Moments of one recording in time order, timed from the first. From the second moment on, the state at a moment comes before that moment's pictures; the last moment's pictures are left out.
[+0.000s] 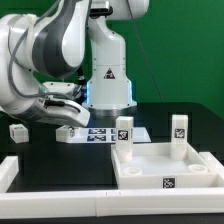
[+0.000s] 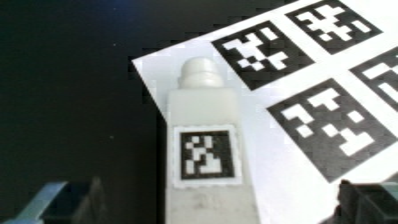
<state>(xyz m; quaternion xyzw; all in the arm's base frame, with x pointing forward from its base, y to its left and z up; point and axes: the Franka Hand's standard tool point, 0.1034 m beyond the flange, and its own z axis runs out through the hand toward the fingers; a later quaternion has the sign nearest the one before) 0.325 -0.138 0.030 -0.86 0.23 0.43 0.12</state>
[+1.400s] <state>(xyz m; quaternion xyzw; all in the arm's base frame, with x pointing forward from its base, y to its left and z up) 0.317 -0.133 0.023 -0.86 0.22 0.45 0.12</state>
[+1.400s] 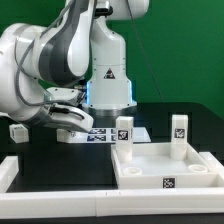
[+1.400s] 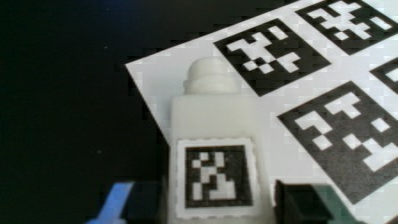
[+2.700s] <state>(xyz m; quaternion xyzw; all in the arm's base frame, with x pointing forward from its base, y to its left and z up) 0.458 -0.076 0.163 -0.97 0.13 0.17 0.07</state>
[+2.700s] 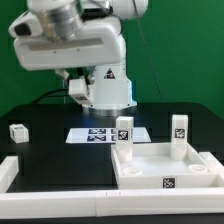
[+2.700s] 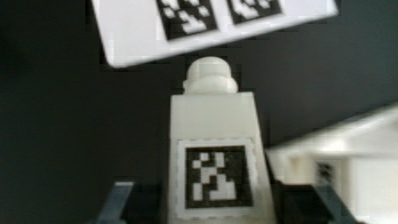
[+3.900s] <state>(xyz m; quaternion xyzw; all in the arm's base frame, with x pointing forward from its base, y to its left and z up) 0.563 0.081 0.189 -0.94 0.21 -0.25 0.04</state>
